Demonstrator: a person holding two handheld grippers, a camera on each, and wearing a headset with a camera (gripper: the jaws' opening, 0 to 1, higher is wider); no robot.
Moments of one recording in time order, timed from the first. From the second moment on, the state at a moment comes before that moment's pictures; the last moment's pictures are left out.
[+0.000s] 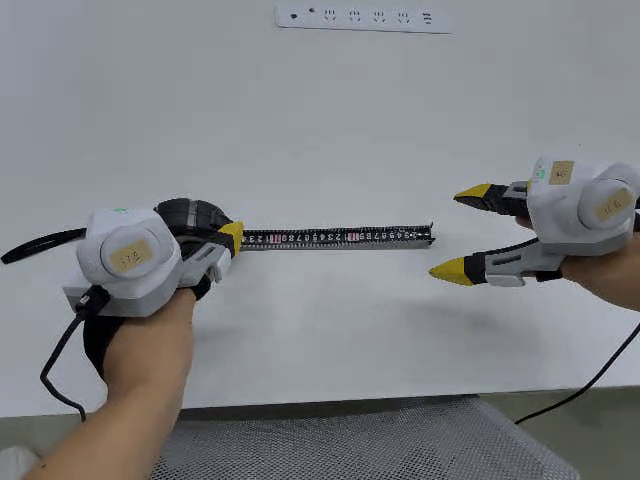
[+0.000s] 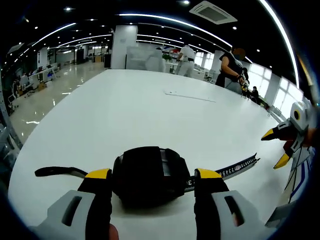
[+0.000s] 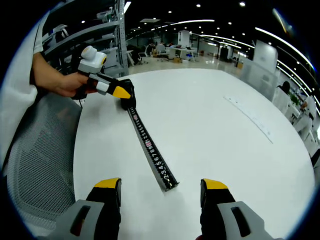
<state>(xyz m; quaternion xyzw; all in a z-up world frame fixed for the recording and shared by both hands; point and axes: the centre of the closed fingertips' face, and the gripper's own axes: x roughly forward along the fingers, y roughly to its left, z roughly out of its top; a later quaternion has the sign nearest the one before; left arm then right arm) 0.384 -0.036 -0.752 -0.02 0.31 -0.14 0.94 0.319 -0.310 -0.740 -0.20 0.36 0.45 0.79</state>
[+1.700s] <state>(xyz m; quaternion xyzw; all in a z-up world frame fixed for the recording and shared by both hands) 0.385 -0.033 -0.755 -0.02 0.31 -0.13 0.94 0.333 -0.310 -0.788 -0.31 0.41 0.53 0.68</state>
